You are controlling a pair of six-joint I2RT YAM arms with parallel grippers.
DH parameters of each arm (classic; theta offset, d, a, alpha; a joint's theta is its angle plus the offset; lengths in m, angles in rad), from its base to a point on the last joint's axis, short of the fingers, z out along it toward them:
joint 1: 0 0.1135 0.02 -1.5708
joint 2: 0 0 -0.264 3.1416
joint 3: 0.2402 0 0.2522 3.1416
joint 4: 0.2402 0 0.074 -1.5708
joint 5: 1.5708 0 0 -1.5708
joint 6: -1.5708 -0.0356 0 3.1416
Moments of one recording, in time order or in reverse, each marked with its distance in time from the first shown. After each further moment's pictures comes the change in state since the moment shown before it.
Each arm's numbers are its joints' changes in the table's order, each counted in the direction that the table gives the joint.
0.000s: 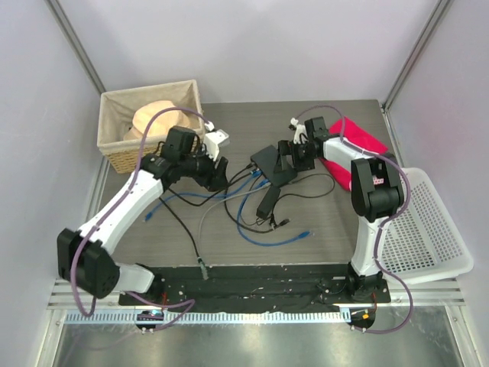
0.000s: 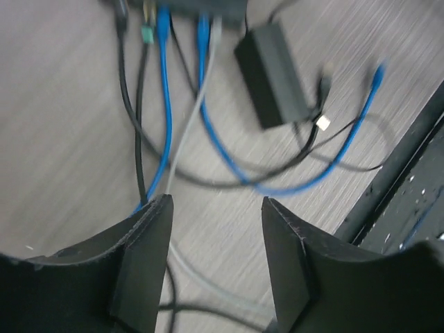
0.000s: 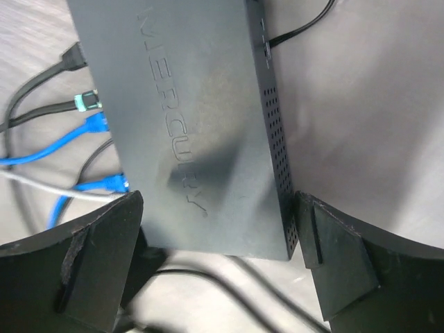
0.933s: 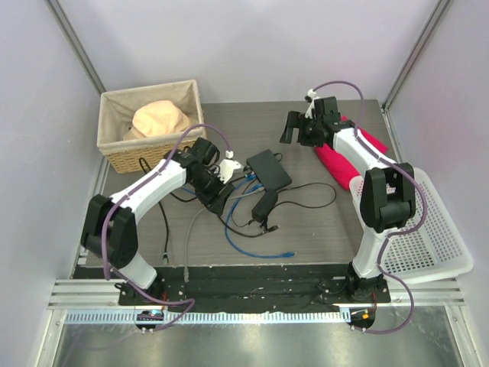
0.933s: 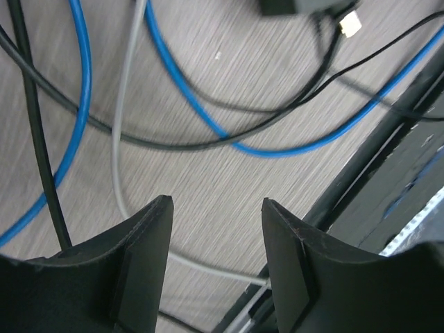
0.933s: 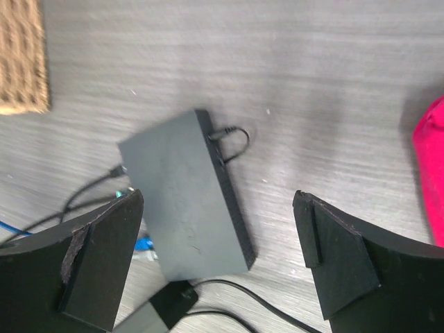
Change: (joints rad) left arm -0.060 0.180 0.026 0.255 -0.045 -0.182; right arm -0.013 -0.163 0.053 -0.045 0.194 -0.240
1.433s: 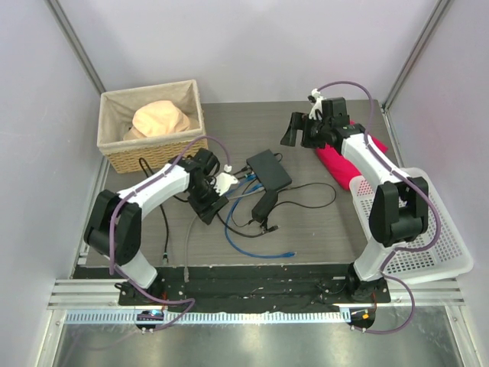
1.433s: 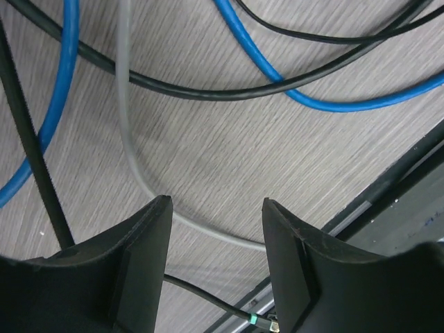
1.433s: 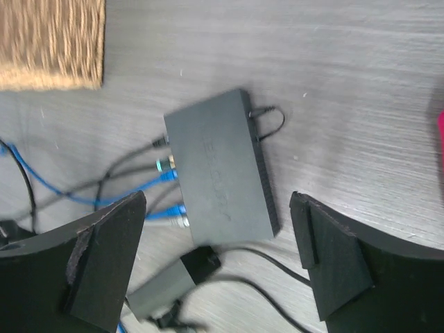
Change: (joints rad) left arm -0.002 0.045 -0.093 0.026 -0.173 -0.103; right arm -0.010 -0.155 -0.080 0.000 -0.088 -0.011
